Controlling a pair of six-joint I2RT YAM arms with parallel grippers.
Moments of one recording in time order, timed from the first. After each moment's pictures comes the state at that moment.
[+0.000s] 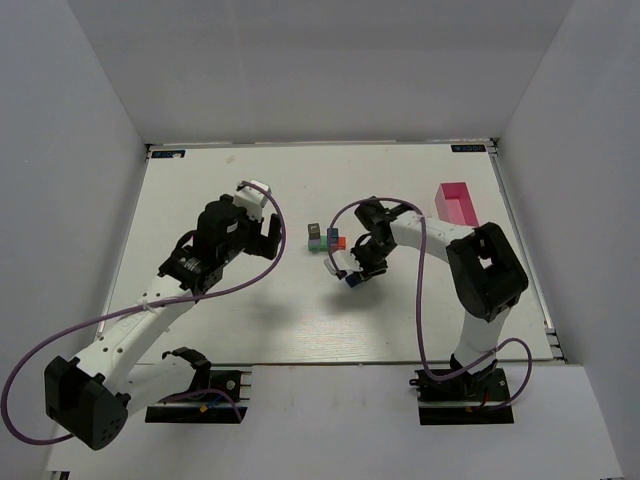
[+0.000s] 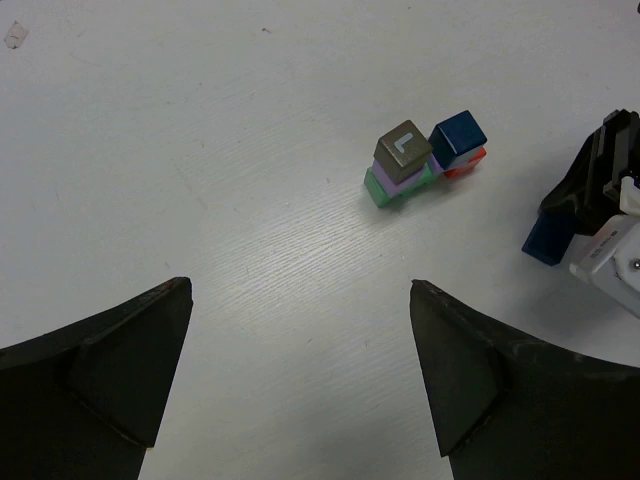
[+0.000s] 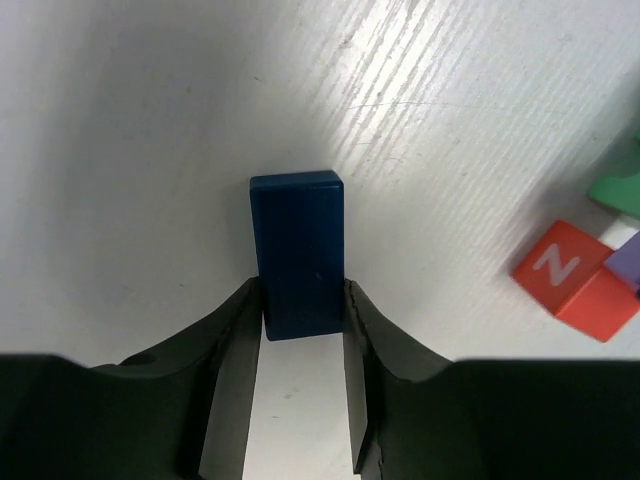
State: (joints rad) left arm -0.51 1.02 0.86 -0.28 -0.06 0.00; right arm 0.60 1.84 1.19 -0.78 -0.45 -1.56
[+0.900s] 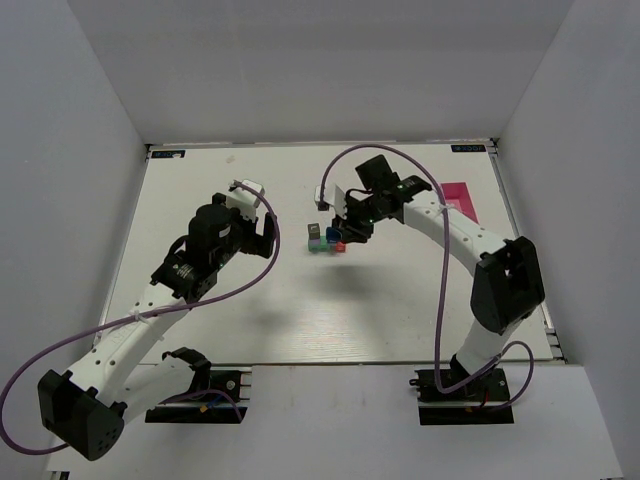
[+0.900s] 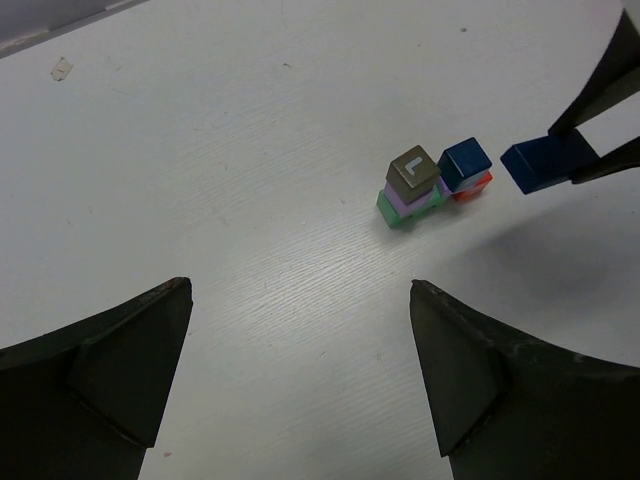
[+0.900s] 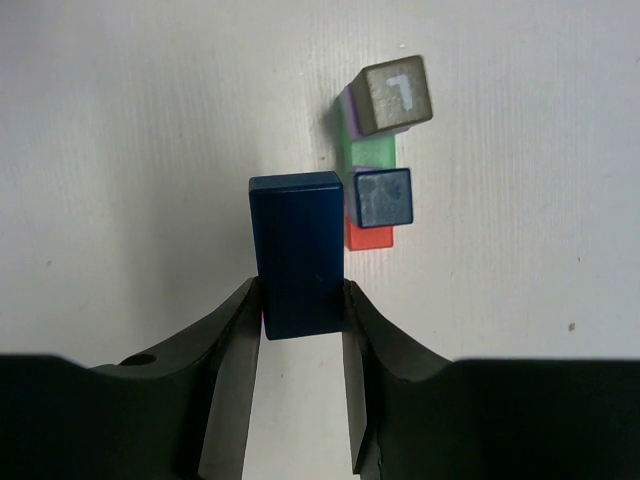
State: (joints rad) left arm -0.51 0.96 0.85 -0.26 -0.09 0.02; right arm 0.60 1.69 1.43 -0.74 -0.50 -0.84
